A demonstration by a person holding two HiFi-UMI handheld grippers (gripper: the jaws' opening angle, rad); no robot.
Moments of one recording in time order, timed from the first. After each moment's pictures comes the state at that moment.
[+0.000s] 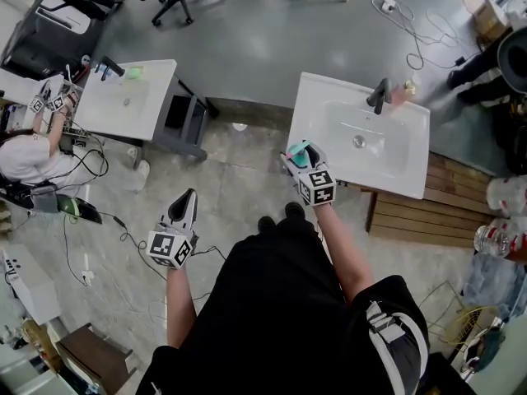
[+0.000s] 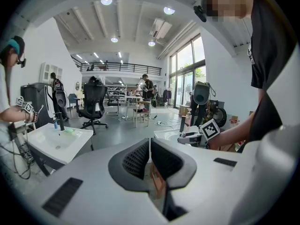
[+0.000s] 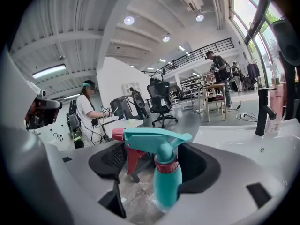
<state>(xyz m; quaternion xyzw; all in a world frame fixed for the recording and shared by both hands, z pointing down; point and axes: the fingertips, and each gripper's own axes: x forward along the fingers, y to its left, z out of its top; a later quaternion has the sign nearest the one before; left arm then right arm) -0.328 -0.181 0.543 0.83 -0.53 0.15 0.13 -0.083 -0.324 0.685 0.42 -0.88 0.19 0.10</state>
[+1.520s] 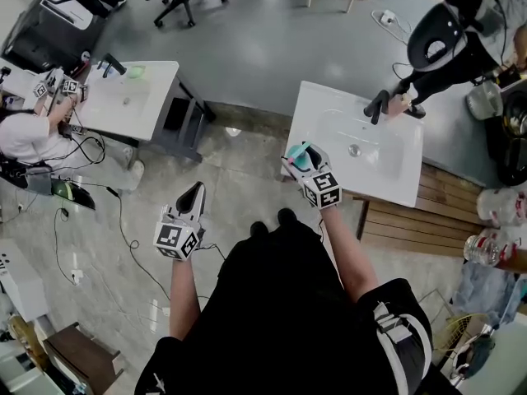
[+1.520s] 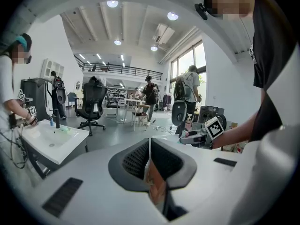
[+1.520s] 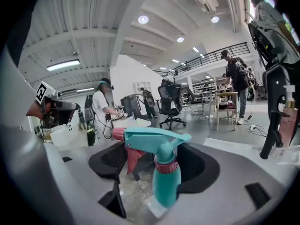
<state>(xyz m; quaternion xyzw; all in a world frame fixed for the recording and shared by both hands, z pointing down) -0.316 -0.200 0.541 0.83 -0.53 0.11 0.13 -0.088 -0.322 0.643 0.37 -0.91 0.14 0.13</state>
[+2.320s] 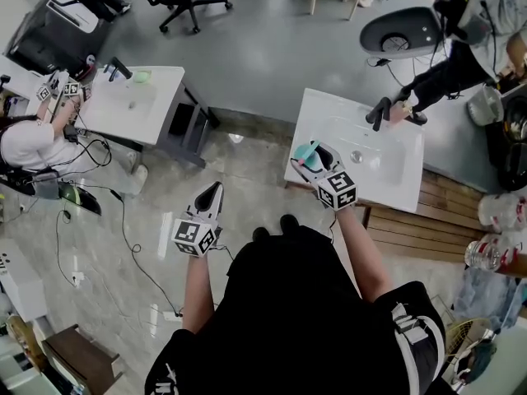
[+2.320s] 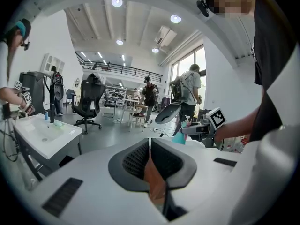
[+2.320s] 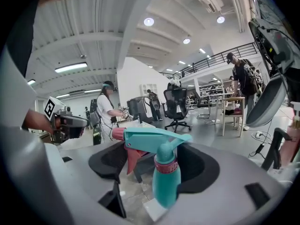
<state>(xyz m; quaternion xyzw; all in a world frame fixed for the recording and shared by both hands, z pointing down) -0.287 -0.209 0.554 0.84 -0.52 0.09 0.14 -0.077 -0.322 0.589 0.33 -0.93 0.12 0.12</state>
